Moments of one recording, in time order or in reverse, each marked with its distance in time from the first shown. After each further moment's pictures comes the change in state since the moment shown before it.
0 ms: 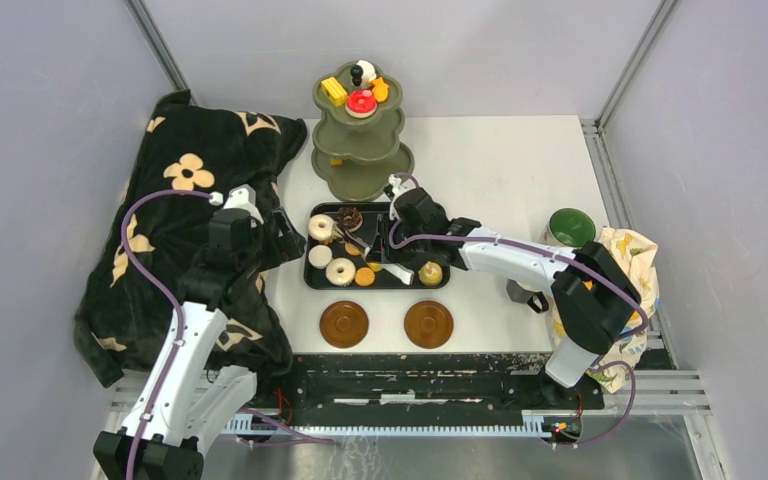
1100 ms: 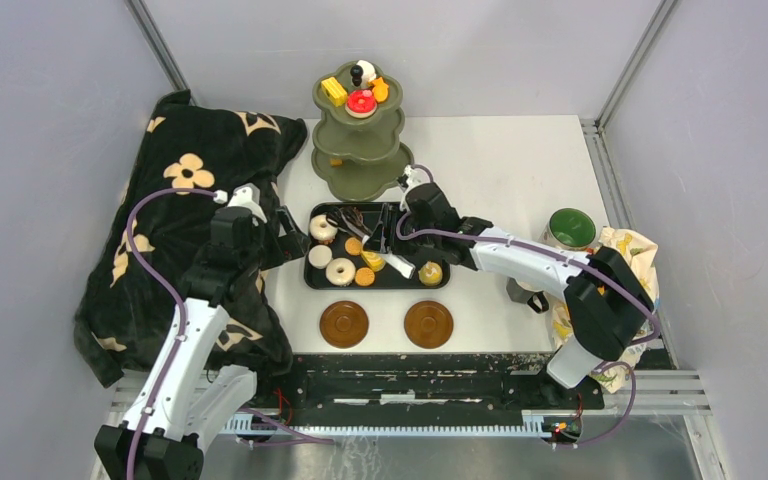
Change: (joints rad) left arm 0.000 0.021 -0.008 0.029 0.056 -0.001; right arm -0.031 -0.066 -0.047 0.077 -0.006 0.124
